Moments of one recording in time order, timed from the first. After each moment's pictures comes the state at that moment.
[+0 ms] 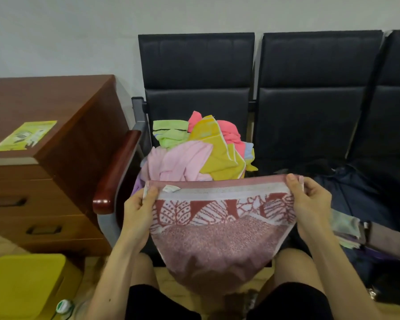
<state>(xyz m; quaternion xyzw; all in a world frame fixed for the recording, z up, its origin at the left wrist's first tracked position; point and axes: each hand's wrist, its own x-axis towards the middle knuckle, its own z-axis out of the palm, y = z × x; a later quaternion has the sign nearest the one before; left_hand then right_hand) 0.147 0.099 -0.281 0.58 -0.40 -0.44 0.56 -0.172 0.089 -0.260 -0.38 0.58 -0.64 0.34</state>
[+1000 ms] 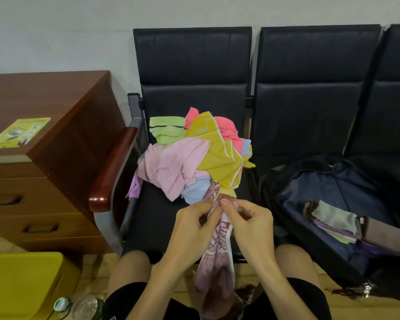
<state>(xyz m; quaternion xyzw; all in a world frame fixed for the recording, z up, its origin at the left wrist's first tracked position) 0.057 0.134 -0.276 0.52 -0.66 -0.31 0.45 -0.078 0.142 -0.263 -0.49 0.56 -0.55 0.39</state>
